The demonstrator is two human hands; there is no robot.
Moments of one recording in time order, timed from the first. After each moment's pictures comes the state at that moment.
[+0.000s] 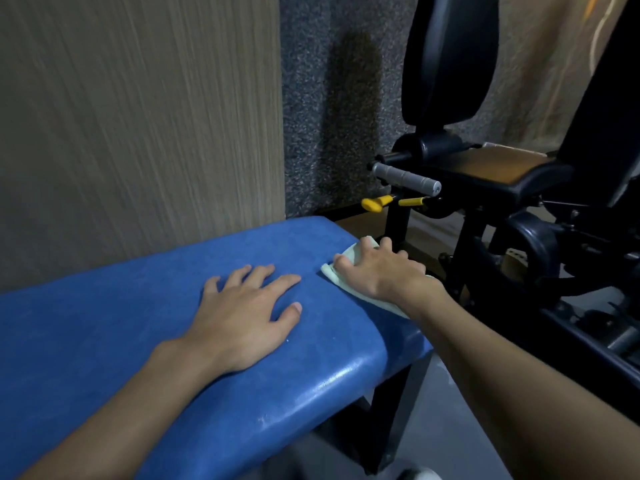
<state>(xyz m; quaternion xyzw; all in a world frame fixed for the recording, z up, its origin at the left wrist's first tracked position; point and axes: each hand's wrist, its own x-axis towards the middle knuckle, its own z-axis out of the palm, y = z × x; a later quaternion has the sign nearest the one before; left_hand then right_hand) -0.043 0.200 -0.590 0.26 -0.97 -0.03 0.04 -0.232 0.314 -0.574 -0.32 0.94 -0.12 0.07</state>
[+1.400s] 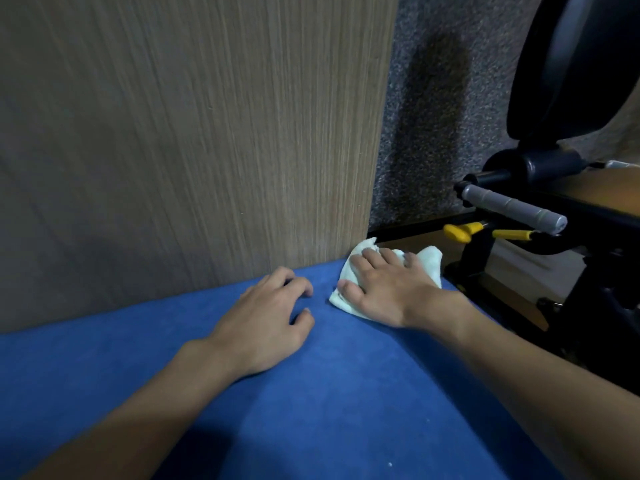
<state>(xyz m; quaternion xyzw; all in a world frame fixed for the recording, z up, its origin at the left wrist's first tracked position) -0.048 0.084 -0.589 0.27 -0.95 -0.10 0.14 -0.244 0.173 -0.582 -0.57 0.82 -0.01 -0.03</state>
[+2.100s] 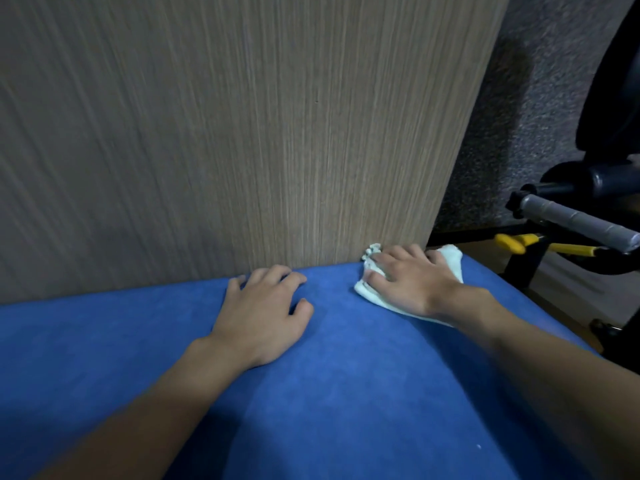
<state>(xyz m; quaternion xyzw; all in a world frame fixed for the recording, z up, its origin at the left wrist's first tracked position) 0.030 0.054 -0.599 0.38 -0.92 -0.03 0.14 -0.198 0.138 -0.576 -0.57 0.82 -0.02 -0.01</state>
